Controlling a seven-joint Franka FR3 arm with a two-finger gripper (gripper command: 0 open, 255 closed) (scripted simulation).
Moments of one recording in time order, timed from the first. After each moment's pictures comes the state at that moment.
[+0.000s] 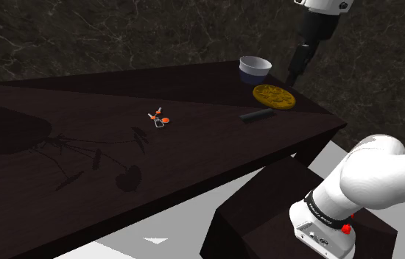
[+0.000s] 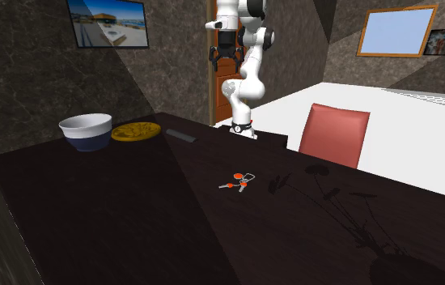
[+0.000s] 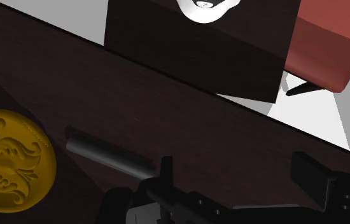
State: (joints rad) arm 0.02 -0.83 0.06 -2.30 0.01 1.44 -0.14
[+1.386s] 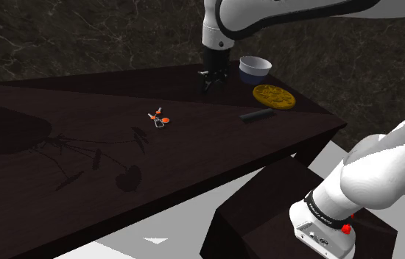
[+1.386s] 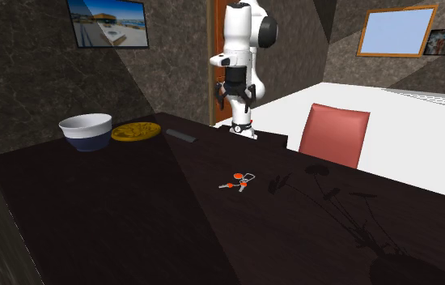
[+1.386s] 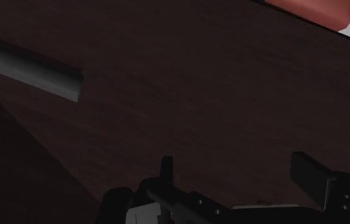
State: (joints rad) arm 0.03 -0.20 0.27 -2.10 0.03 1.85 0.12
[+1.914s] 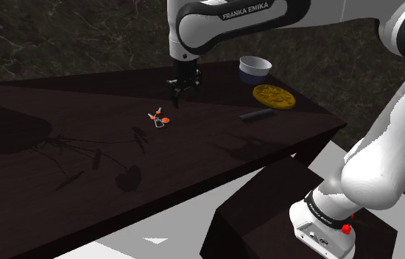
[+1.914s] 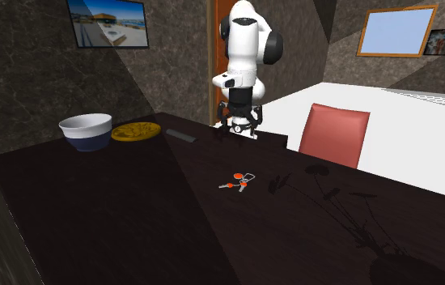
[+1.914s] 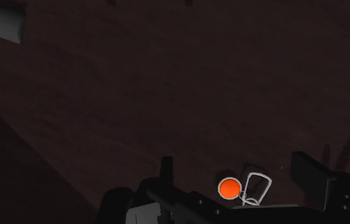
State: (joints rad) arm 0.06 0.12 0.31 -1.87 -0.06 1.91 0.25
